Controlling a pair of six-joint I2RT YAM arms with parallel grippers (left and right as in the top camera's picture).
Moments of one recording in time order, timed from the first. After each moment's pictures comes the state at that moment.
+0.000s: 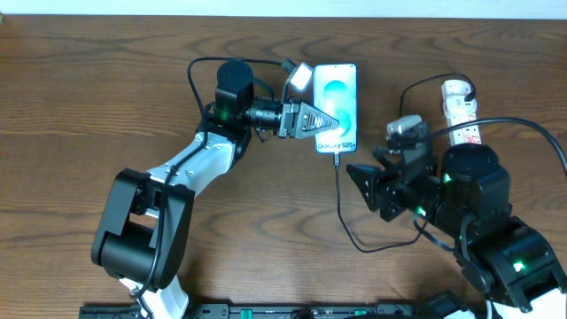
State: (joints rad) left arm -0.36 1.86 1.08 0.70 1.35 -0.90; right arm 0.45 0.91 1.08 -0.79 -0.26 0.17
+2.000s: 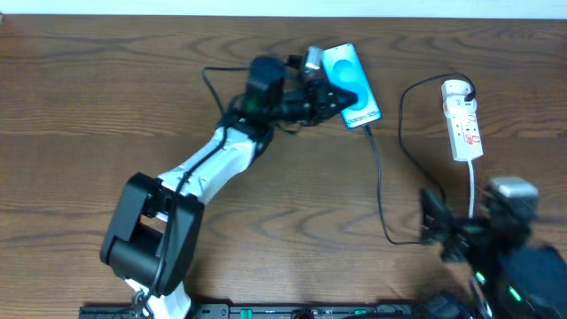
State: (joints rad) left arm -0.49 1.86 1.27 0.23 0.84 -1.07; right arm 0.56 0.45 1.04 -0.98 0.40 0.34
